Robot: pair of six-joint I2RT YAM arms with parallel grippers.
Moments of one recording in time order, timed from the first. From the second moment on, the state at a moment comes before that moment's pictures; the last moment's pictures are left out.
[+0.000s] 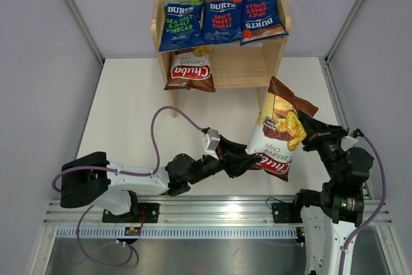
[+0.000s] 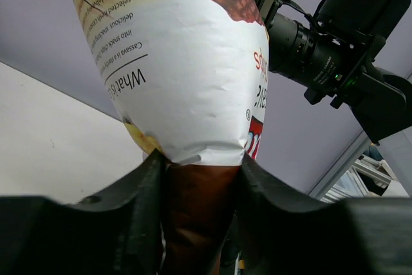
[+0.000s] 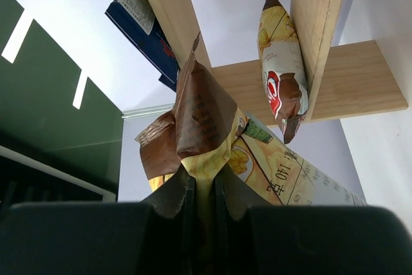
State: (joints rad) left arm -1.32 1.39 0.59 1.16 -0.10 -0.42; right arm -0.18 0.28 0.73 -0.42 -0.41 1.80
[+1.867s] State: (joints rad) left arm -0.89 1.37 0.97 0.33 -0.08 -0.89; right arm -0.14 0.41 1.29 -0.81 -0.14 0.85
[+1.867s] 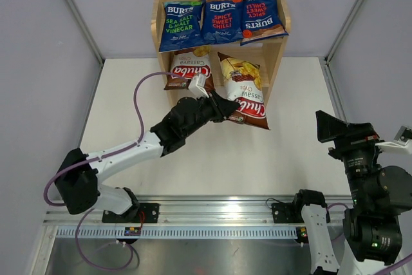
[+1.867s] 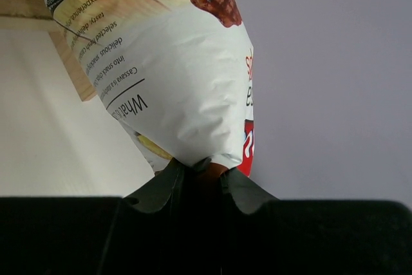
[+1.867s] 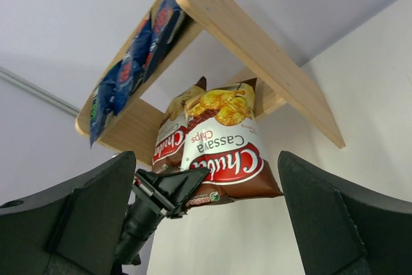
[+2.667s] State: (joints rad) left arm -0.77 1.59 1.20 0.35 0.01 -0.99; right arm -0.04 0.38 1.31 -0.80 -0.20 0.84
